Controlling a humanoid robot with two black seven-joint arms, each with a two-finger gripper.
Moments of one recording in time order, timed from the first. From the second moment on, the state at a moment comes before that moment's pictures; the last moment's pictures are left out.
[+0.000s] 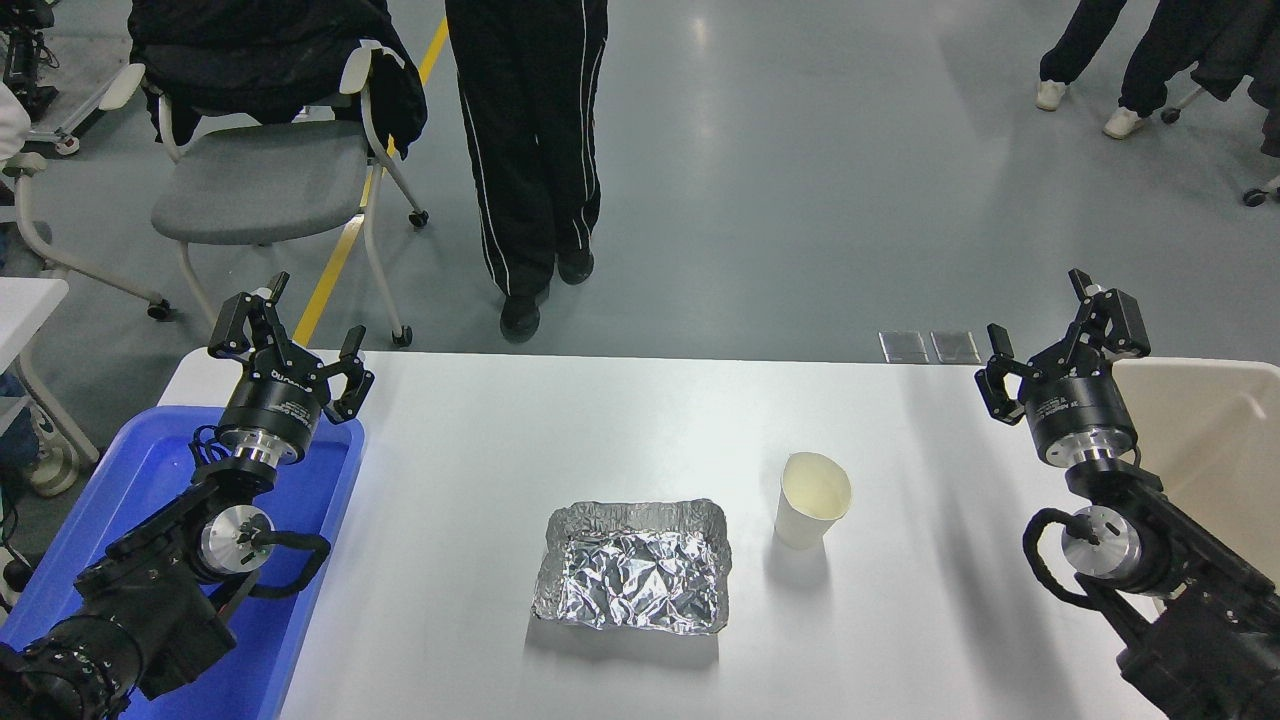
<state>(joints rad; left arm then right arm) -0.59 0.29 -0.87 -0.45 0.19 -0.49 -0.64 0.47 -0.33 0.98 0.84 -0.25 0.02 0.55</state>
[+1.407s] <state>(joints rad) -0.59 0.29 -0.87 -0.45 0.19 -0.49 -0.64 0.46 -0.35 0.97 0.83 -0.25 0.04 0.58</state>
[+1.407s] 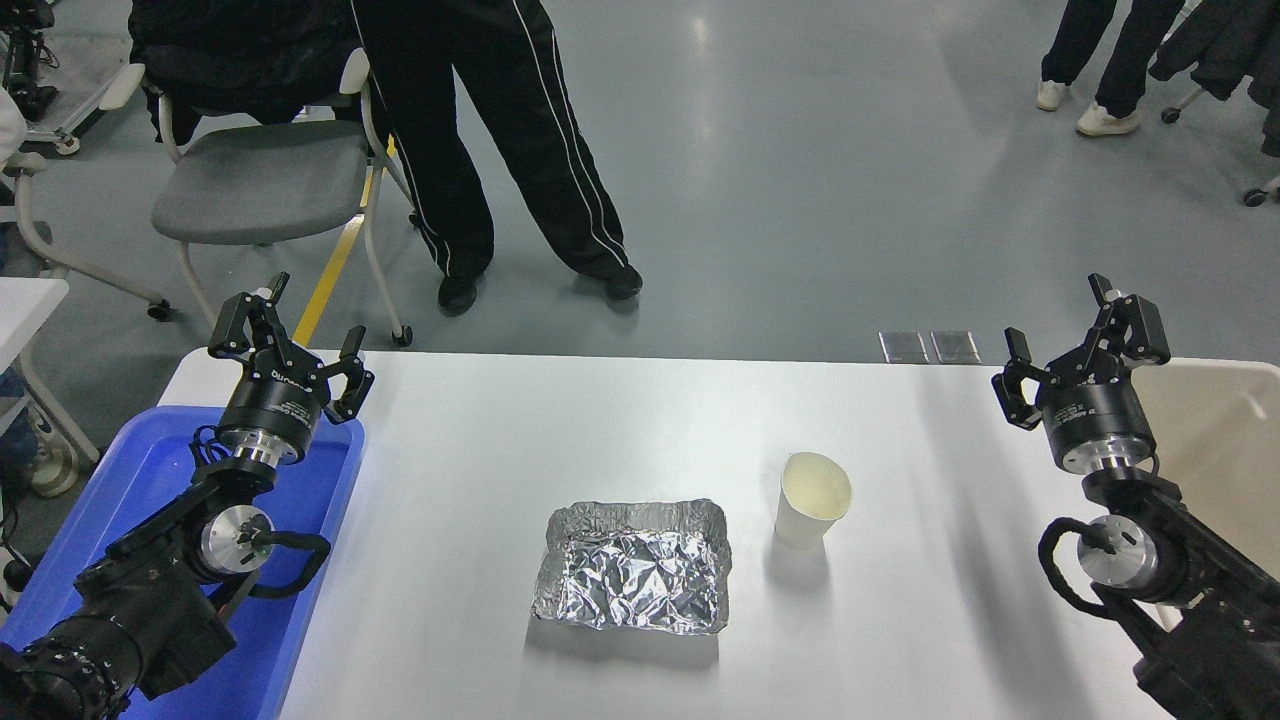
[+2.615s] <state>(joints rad) -0.59 0.29 -0.87 -0.45 0.19 -0.49 -0.64 0.93 -0.52 0.09 0.74 -0.19 0.00 0.51</state>
